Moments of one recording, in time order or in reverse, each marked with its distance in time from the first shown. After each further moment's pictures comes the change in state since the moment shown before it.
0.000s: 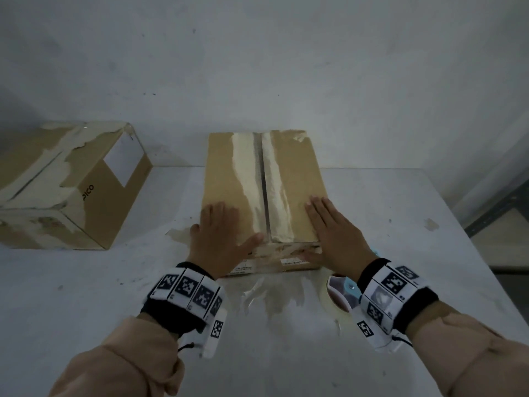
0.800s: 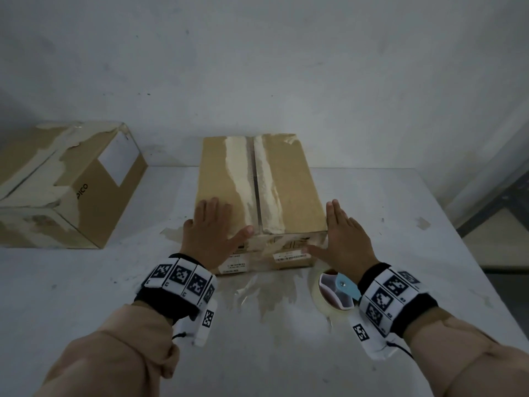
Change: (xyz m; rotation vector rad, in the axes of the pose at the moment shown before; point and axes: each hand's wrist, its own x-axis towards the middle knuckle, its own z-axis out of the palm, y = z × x) left_hand 0.005 -0.001 0.000 0.005 -0.022 -0.019; right_hand -0.014 0.010 -0.001 0.042 0.038 0.247
